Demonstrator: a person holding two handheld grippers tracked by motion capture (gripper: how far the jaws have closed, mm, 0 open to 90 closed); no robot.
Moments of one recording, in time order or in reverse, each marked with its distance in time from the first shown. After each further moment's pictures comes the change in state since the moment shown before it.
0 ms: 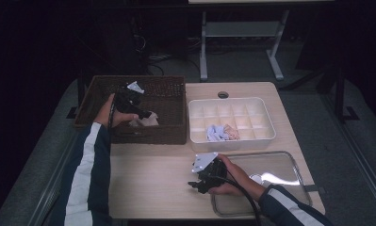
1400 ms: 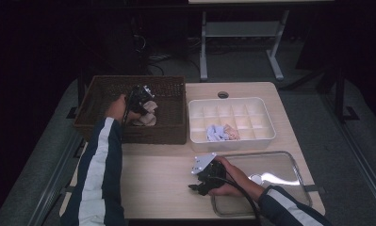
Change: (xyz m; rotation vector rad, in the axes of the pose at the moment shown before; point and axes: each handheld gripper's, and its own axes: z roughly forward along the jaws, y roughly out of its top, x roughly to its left) left arm 0.002 0.011 0.037 0.224 0.142 0.051; right arm 0.001 -0.006 0.008 0.032 0.050 0.016
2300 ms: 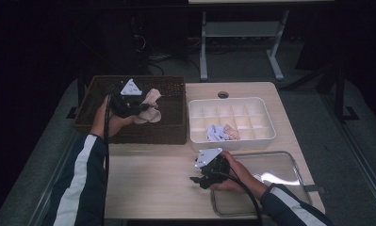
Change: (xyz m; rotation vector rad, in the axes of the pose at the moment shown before) left arm -0.056 -0.030 -0.128 -0.466 -0.044 0.007; right arm -0.008 0.005 -0.018 -0.053 -0.082 0.049
